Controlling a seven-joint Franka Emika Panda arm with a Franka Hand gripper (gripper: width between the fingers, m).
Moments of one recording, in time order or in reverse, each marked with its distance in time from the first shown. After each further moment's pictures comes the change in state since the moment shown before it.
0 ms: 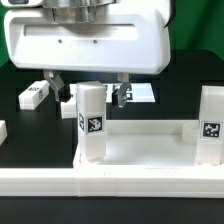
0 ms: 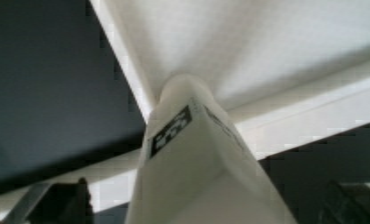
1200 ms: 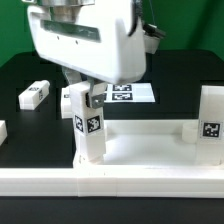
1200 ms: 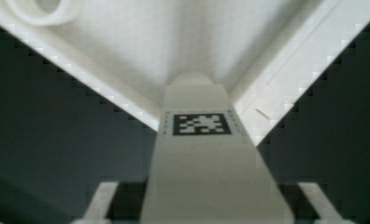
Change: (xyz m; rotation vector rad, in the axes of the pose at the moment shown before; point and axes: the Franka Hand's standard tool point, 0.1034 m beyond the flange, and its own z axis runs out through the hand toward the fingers) arm 0.001 0.005 -0.001 0.009 0.003 0.738
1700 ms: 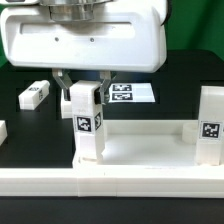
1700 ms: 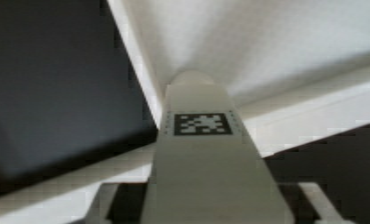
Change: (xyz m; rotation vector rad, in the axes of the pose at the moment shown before) arm -0.002 0.000 -0.001 -0.007 0.004 -0.544
